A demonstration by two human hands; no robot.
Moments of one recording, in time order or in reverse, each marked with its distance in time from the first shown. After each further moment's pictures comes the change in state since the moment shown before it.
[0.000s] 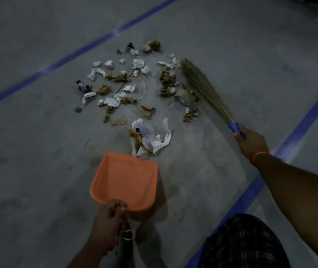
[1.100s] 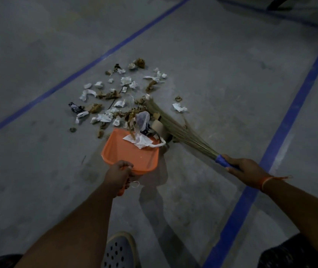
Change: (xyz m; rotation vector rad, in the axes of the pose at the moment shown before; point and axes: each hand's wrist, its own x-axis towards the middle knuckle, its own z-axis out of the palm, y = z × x) left_hand 0.131 0.093 0.033 0.183 -0.058 0.159; right_hand -0.090 0.060 0.033 -0.096 -0.284 -0.301
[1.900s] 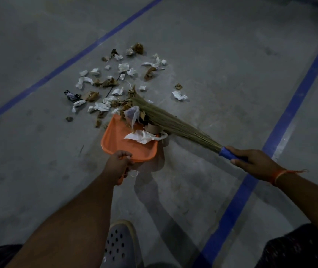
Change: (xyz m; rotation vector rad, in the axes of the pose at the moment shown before) left_hand 0.017 -0.012 0.004 -0.037 0.000 -0.022; right_hand -0.021 0.002 -0.010 0.085 0.004 -0.037
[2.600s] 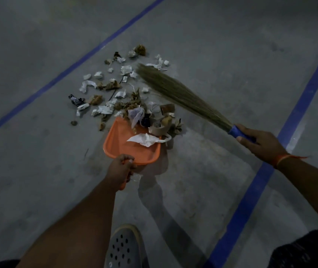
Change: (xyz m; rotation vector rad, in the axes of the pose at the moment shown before) left_hand -0.003 -0.003 -0.004 0.044 0.013 0.075; right_hand 0.039 0.000 -0.023 0.134 0.271 0.033
